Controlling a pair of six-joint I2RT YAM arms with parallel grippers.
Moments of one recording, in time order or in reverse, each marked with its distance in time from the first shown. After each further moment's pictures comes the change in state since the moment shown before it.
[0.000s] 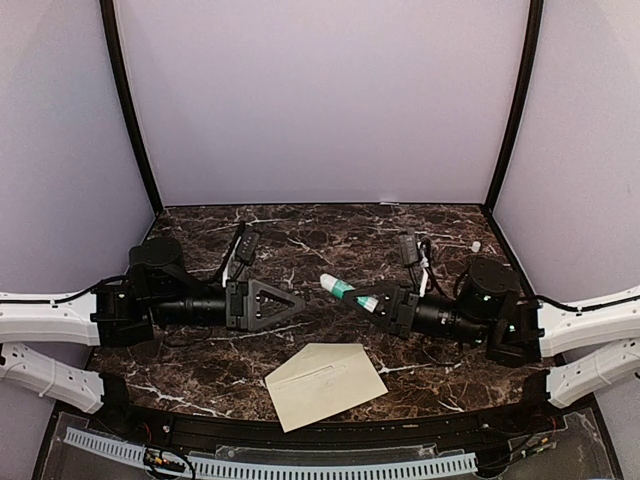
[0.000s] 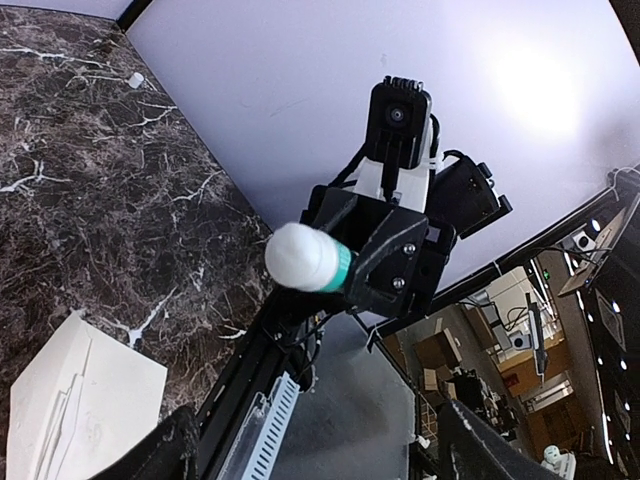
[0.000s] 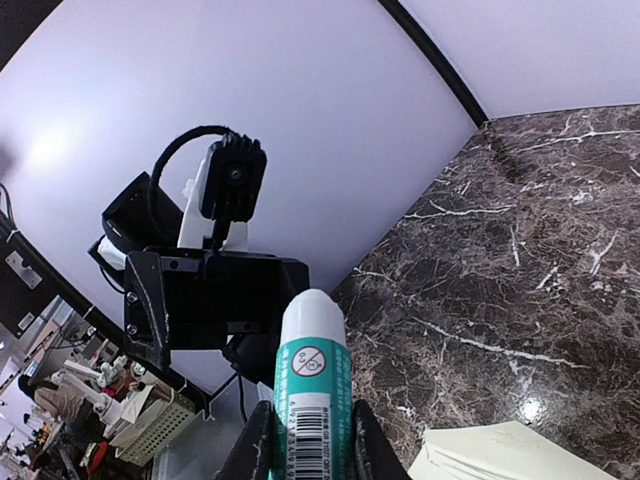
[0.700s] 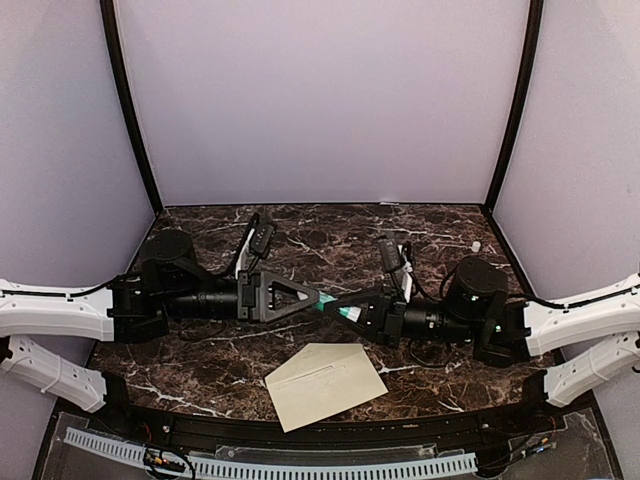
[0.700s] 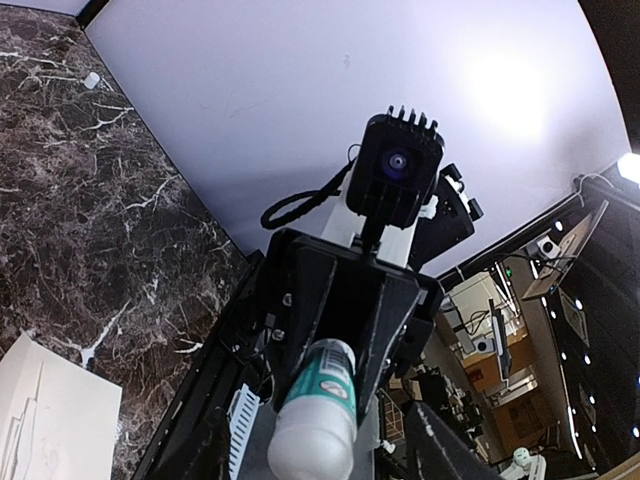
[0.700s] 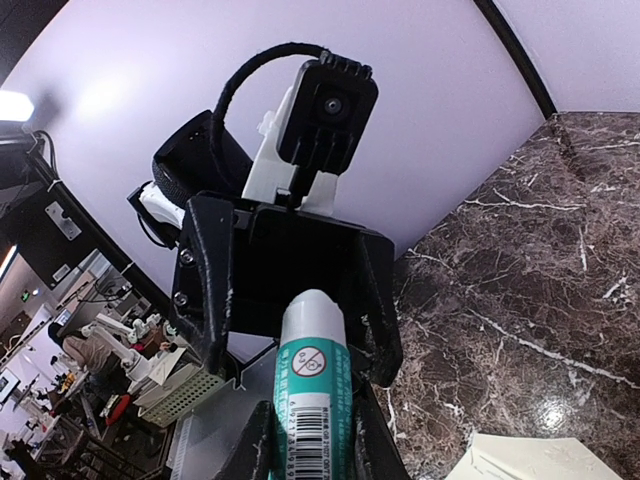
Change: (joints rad) left arm 0.000 0.119 0.047 0.155 0.077 -0.073; right arm 0.042 0.116 0.062 0.094 -0.126 -0.044
